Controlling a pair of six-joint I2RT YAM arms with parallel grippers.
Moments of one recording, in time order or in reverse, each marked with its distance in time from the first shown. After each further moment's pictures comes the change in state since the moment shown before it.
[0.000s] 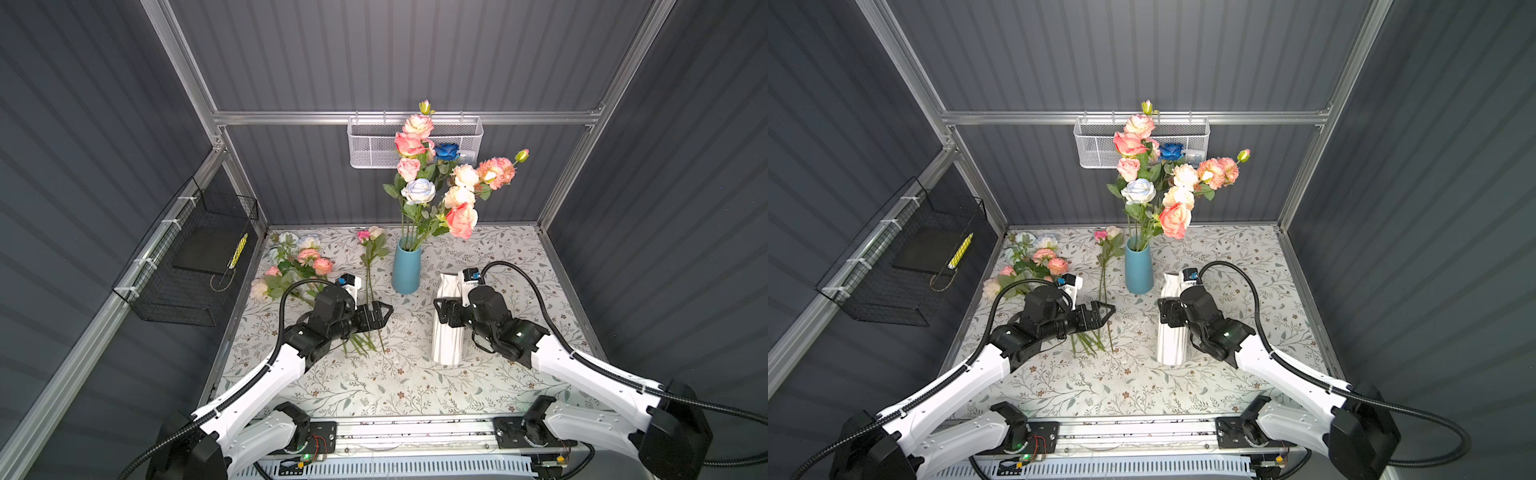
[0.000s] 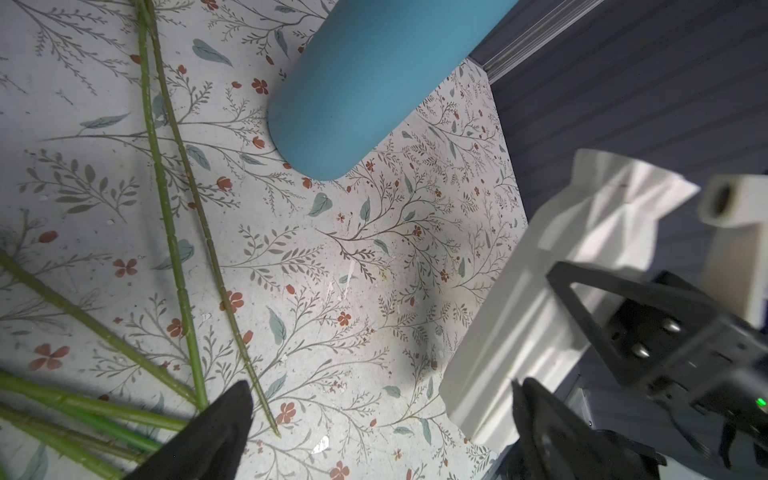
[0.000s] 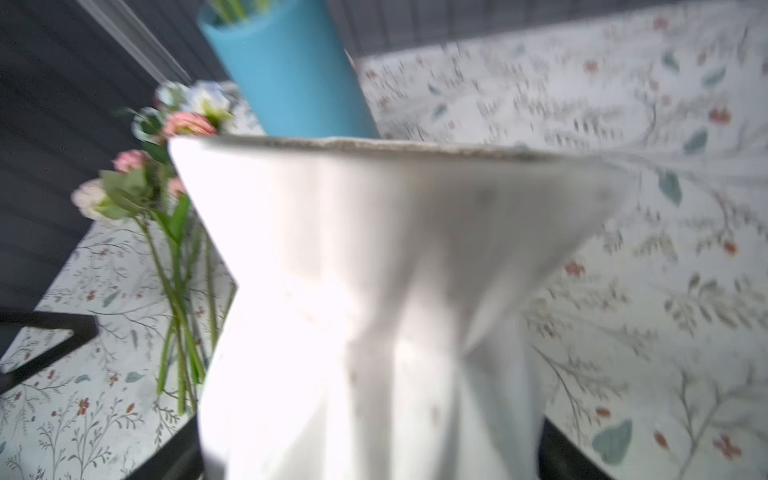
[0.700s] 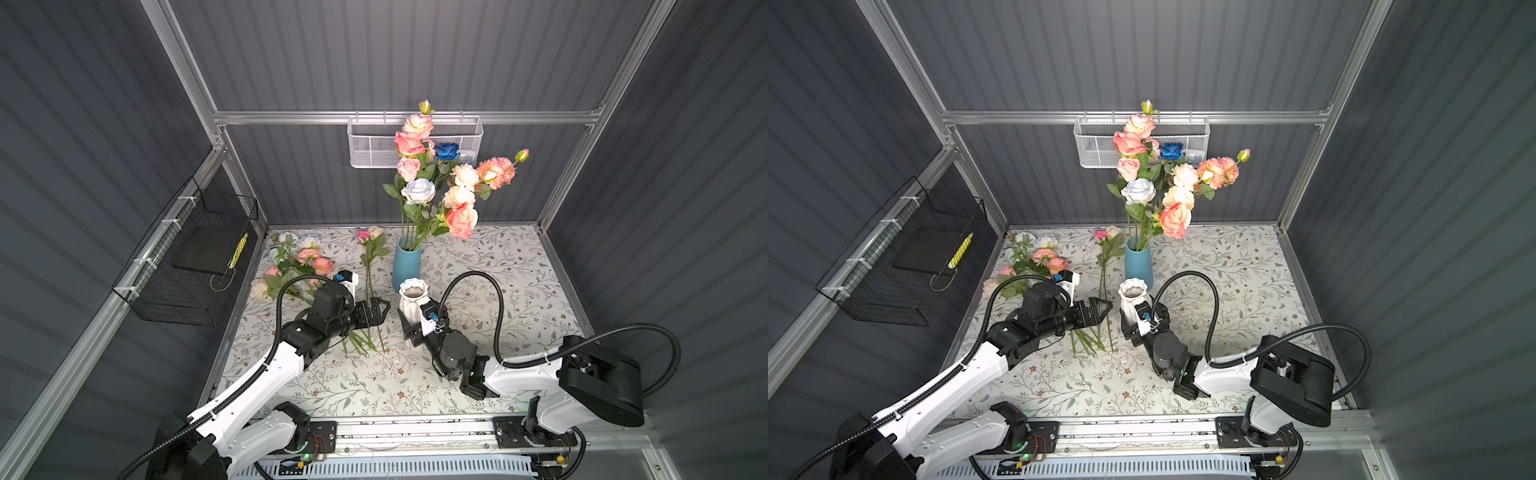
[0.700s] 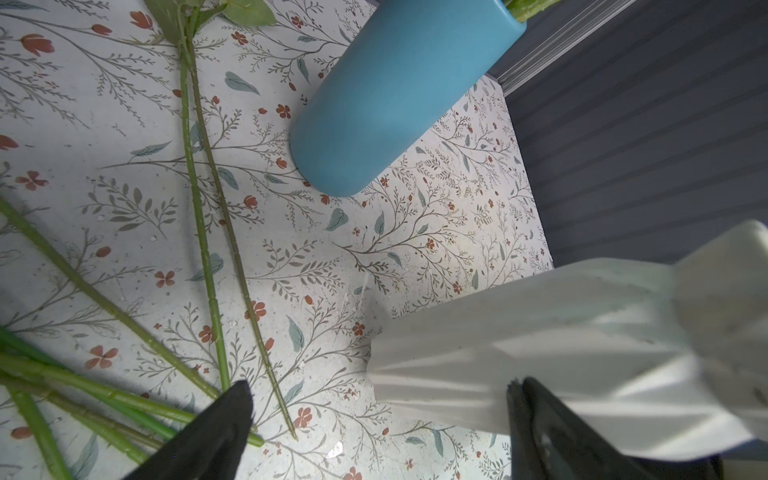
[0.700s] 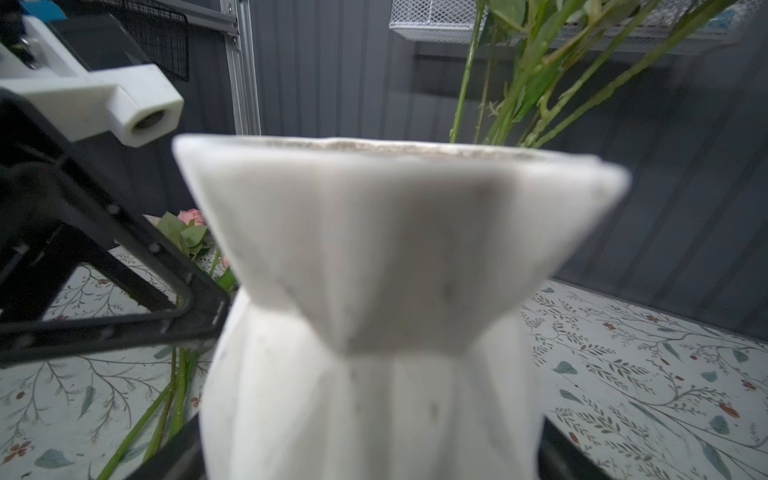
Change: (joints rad) left arm 0.002 -0.002 0.039 -0.054 -0.053 0.022; right arm 0.380 0.447 -0.221 1.183 0.415 -0.528
